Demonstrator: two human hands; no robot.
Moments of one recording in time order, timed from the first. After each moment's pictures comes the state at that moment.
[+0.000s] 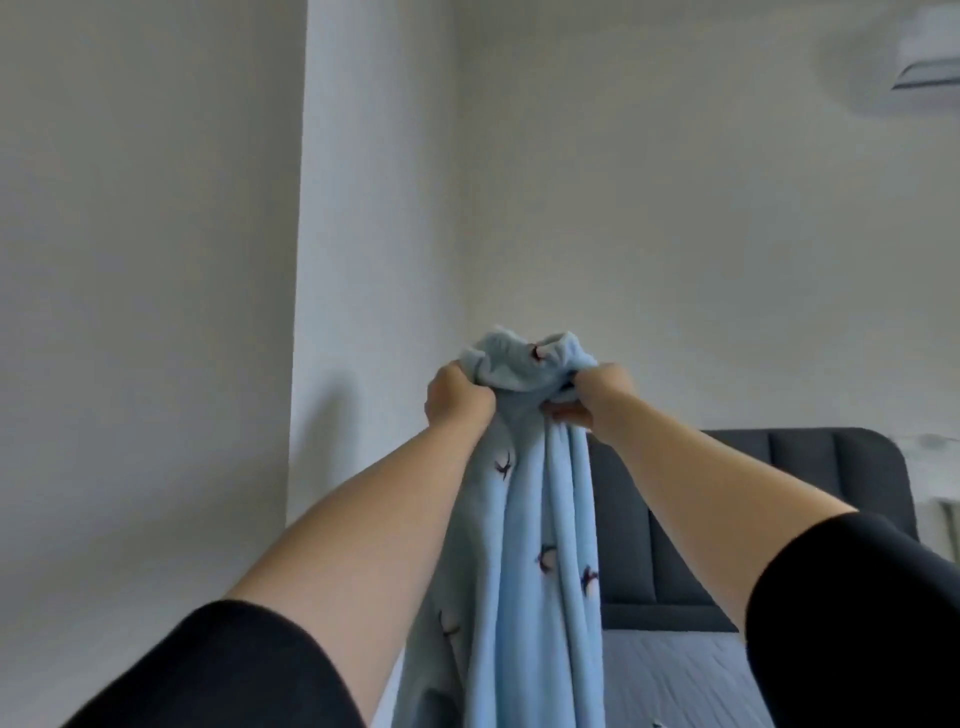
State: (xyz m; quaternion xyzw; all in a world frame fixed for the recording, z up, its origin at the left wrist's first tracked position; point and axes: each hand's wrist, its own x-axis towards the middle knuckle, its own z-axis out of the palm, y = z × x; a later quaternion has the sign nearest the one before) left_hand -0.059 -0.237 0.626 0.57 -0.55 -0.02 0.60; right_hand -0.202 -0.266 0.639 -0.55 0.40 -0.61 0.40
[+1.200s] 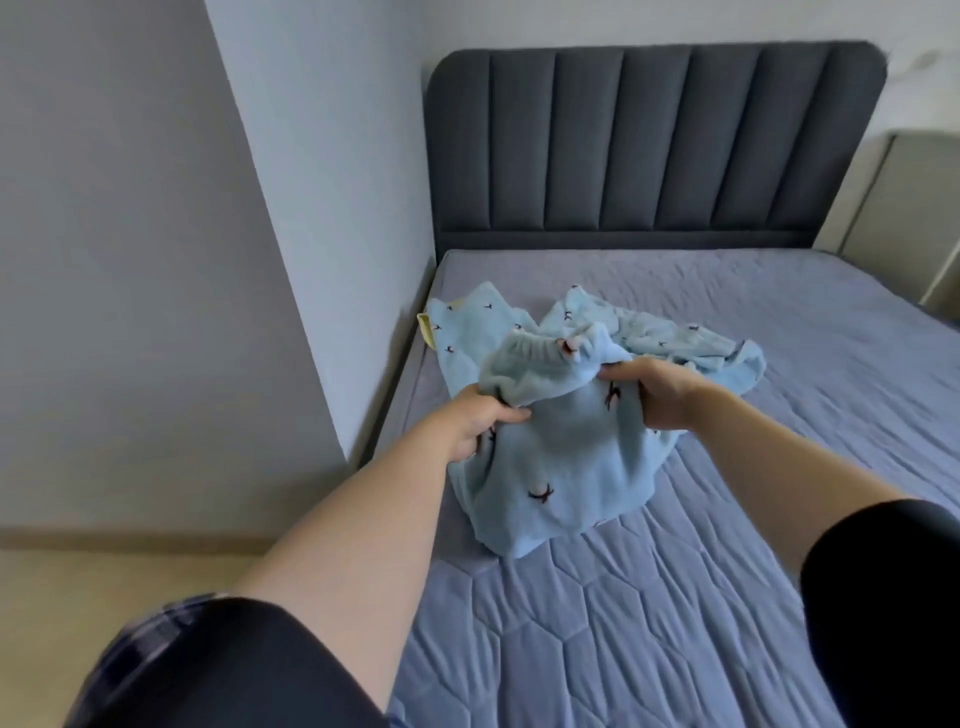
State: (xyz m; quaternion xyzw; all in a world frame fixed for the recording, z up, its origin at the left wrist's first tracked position) left_hand -0.127 -0.055 0.174 0.54 -0.46 -0.59 0.38; right_hand -0.363 -0.098 0.195 -0.52 0.42 -0.28 0.69
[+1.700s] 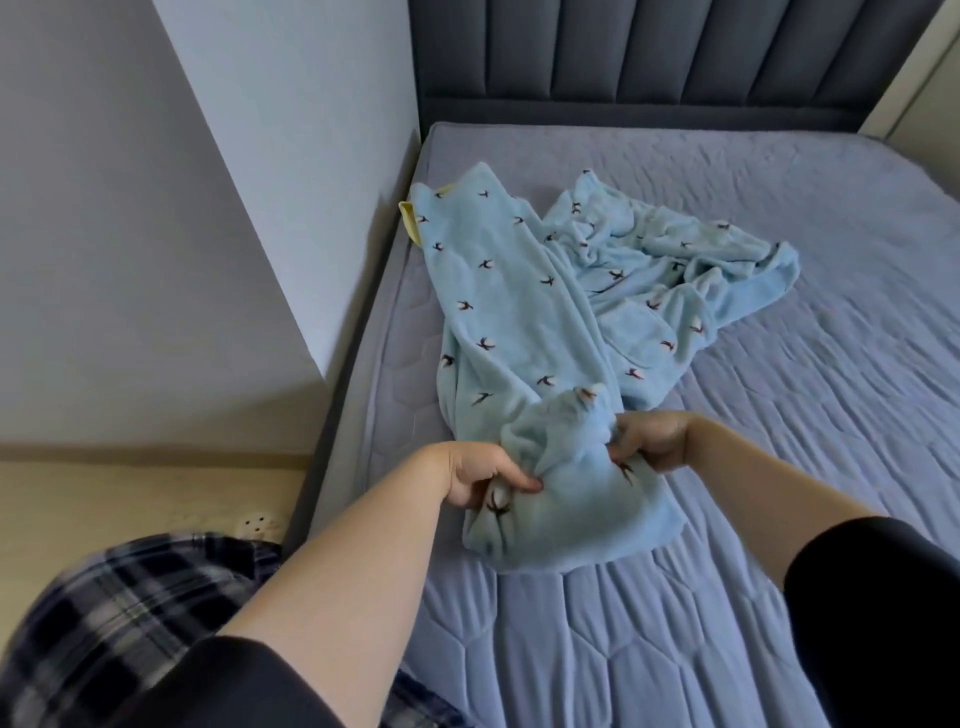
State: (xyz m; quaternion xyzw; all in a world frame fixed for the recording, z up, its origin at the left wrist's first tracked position) left_hand -0.126 -0.029 0.047 0.45 -0.39 -0.80 0.06; right_hand -0.365 -0.091 0.047 -0.49 0.43 0.00 0.76
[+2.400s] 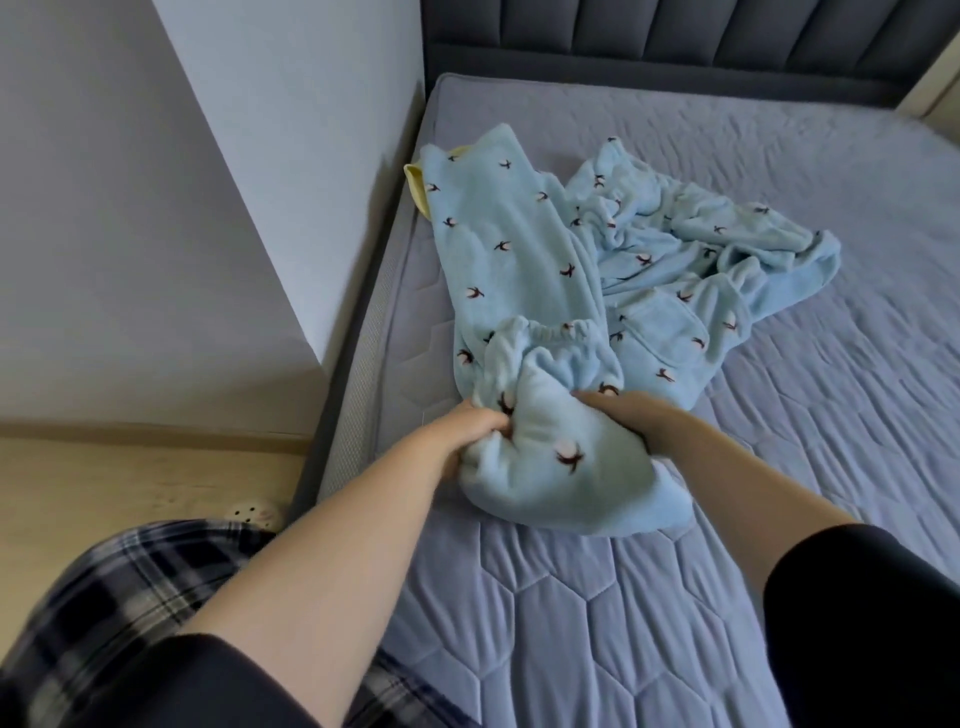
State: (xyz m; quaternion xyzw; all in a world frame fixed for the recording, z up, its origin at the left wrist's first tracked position) left_hand -0.096 -0.090 0.012 0.64 -0.37 -0.63 0.24; right_hand -0.318 -0.137 0.018 -0.42 0.70 -0.13 0.57
